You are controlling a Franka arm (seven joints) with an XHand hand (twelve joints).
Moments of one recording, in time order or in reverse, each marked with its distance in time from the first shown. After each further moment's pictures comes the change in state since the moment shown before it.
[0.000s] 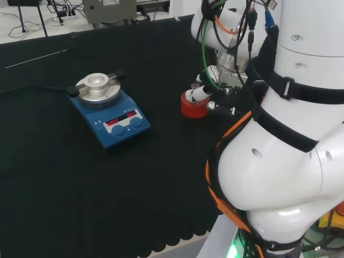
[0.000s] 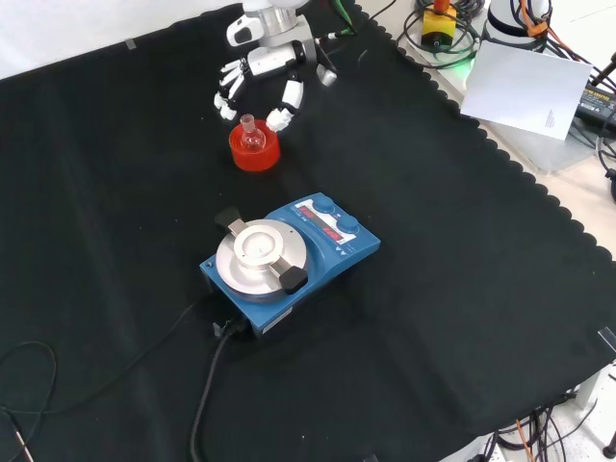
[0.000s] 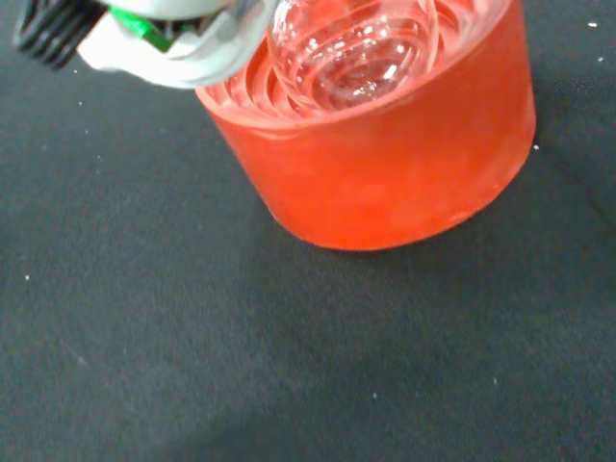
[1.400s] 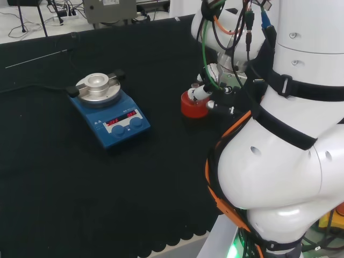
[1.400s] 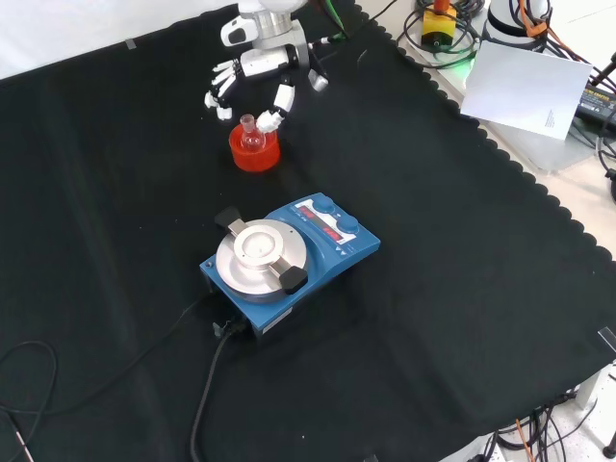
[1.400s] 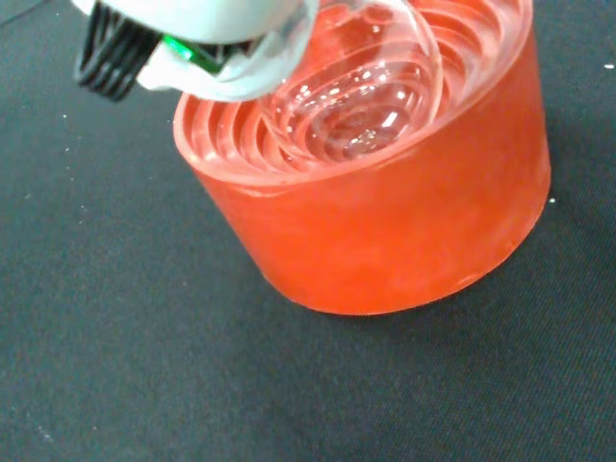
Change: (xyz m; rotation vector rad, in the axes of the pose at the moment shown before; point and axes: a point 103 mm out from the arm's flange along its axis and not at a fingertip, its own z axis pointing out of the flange) arm -0.004 0.017 0.002 -0.055 0.009 0.001
